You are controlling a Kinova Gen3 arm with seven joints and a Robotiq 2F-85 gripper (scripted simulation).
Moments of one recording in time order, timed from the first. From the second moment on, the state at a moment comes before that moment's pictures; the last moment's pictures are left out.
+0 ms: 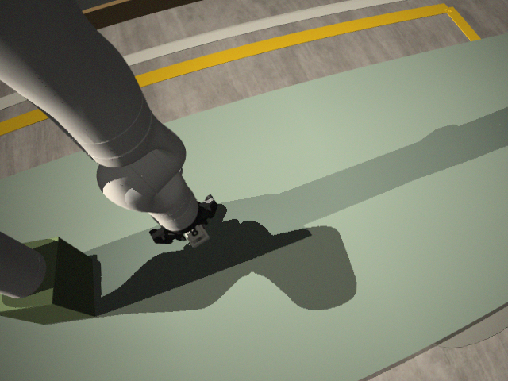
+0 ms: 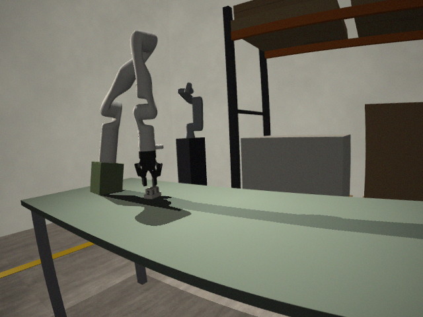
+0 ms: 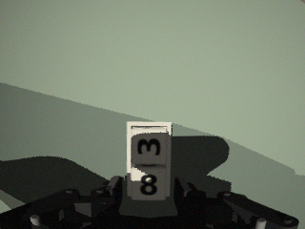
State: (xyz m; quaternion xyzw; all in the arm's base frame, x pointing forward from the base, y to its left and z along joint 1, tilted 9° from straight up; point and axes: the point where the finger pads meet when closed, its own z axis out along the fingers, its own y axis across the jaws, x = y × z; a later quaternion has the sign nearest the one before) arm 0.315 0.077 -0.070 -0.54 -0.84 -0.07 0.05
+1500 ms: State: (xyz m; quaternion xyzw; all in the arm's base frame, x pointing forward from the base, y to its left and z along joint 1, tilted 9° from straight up) arm 0.314 0.082 -0.100 -0.53 -0.84 -0.07 0.05
